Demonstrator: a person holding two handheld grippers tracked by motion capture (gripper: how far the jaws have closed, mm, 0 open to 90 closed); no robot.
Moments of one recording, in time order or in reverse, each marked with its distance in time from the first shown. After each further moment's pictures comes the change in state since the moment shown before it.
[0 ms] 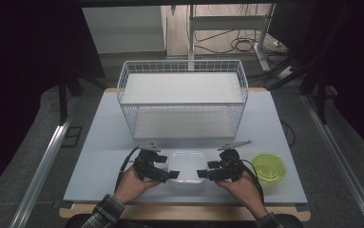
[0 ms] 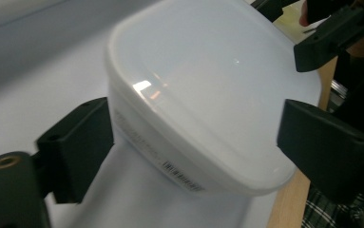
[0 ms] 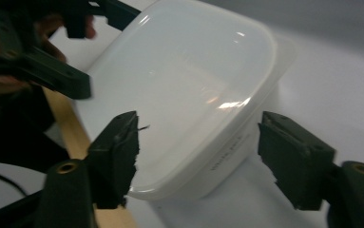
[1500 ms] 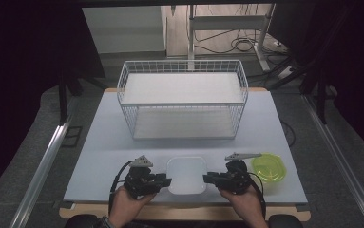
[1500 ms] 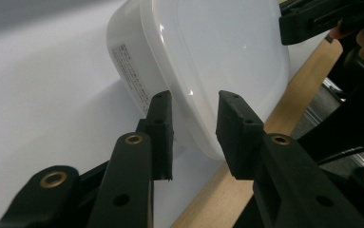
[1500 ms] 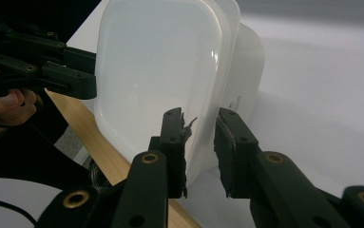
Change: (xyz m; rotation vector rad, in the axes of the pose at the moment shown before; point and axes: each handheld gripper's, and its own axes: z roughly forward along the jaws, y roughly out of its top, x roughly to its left) left arm -0.052 -0.031 -0.034 -0.036 0.125 -0.100; right arm 0.032 -0.026 -0.026 -0.075 -0.058 0.084
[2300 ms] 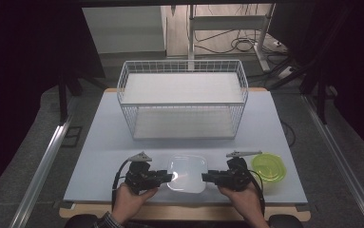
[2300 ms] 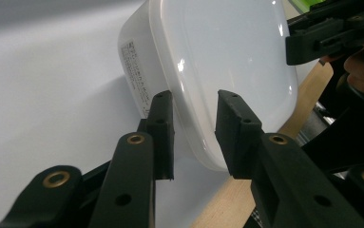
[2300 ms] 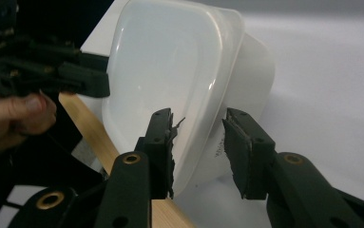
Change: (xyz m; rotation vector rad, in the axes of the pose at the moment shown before) left arm 0.014 0.004 0.008 -0.035 -0.035 -0.091; right arm -0.012 0.004 0.006 0.000 0.058 0.071
